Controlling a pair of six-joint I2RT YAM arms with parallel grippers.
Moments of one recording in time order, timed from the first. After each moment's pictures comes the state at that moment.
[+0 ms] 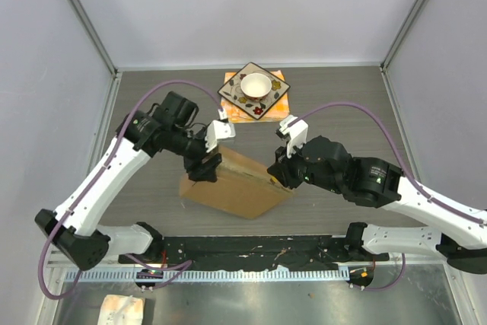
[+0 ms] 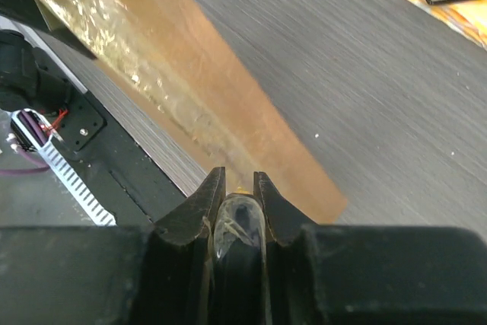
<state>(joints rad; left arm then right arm) -0.55 1.22 1.39 -1.23 0.65 0.64 1.14 0.98 1.22 -0.73 0.24 0.31</state>
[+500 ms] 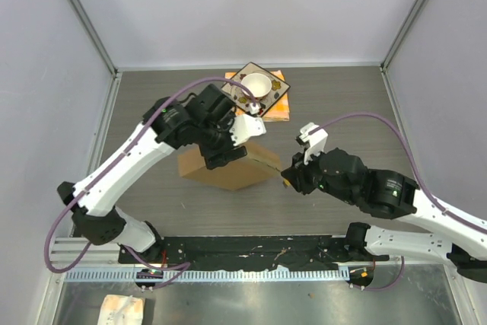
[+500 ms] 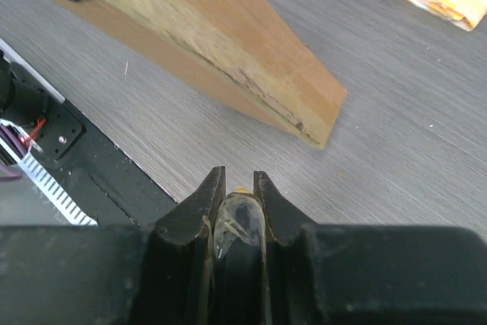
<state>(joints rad) -0.87 1.44 1.78 -1.36 0.09 0.43 1.14 0.83 1.06 -0.74 0.32 0.37</state>
